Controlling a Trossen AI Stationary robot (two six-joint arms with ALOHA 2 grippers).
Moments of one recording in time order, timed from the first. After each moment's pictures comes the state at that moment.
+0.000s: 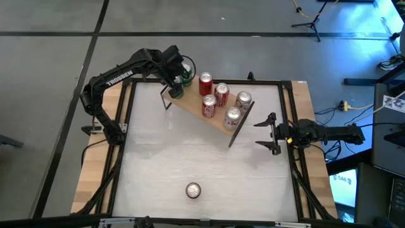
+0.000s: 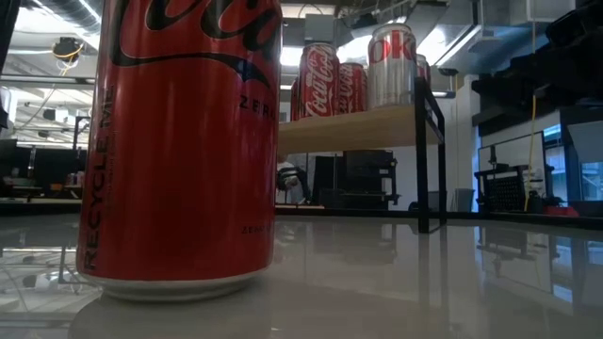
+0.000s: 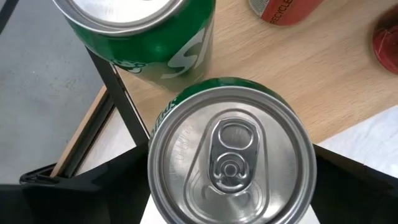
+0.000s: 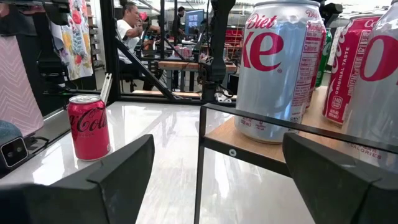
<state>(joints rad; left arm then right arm) 0.58 1.65 1.75 -1.27 -0.03 0.01 0.08 0.00 0.01 0.04 0.01 -0.06</state>
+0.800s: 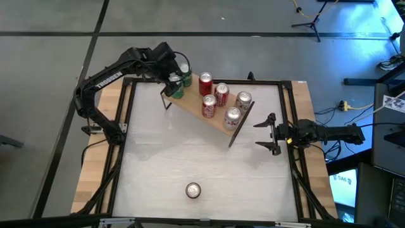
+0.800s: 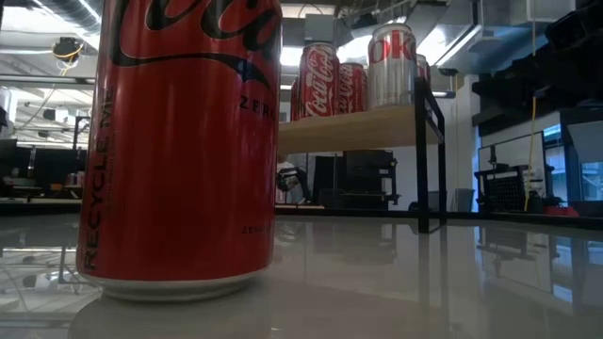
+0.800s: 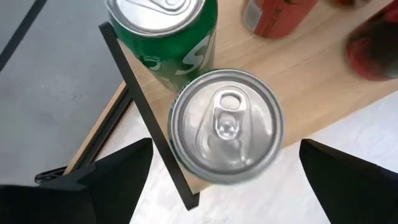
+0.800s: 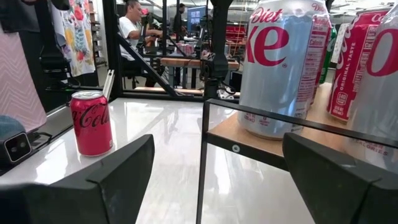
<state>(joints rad) 0.58 1.57 1.75 -1.28 -0.04 0.01 0.08 0.00 0.01 0.02 0.01 -0.06</state>
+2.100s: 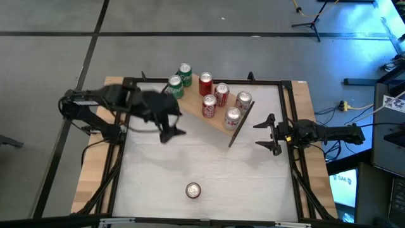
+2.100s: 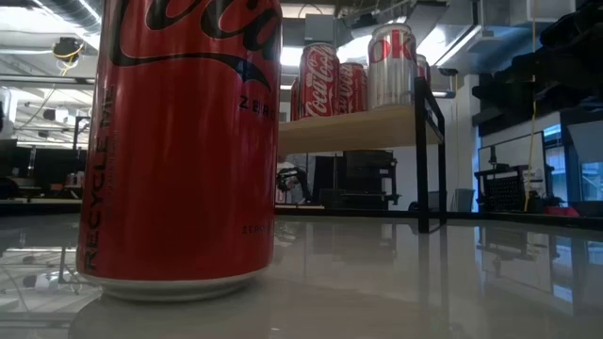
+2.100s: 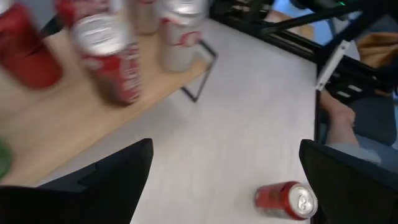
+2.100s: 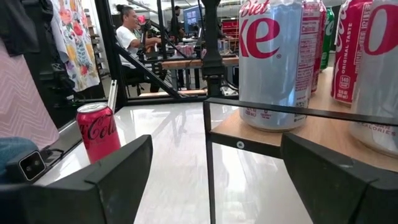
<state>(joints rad) -0.10 1.40 1.75 -1.08 -0.11 -0.47 0.08 0.00 0.01 0.01 0.01 0.07</state>
